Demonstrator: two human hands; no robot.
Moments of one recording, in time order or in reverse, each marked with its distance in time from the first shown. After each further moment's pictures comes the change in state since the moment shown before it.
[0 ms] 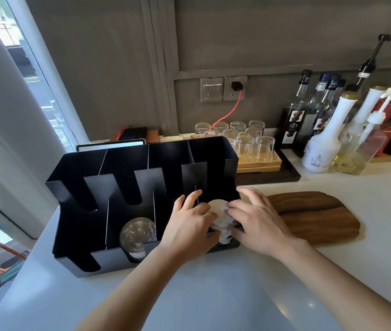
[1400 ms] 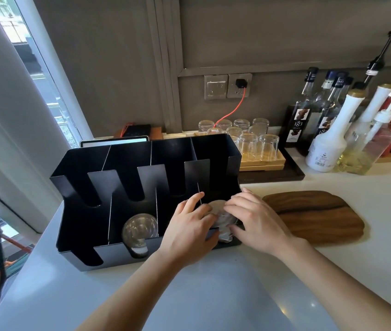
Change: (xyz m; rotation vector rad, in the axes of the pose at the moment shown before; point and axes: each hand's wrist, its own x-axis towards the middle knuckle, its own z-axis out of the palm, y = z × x) left_hand -0.015 0.001 0.003 -0.003 0.025 0.023; right_hand 0.004 -0.002 0.001 0.193 0.037 -0.071
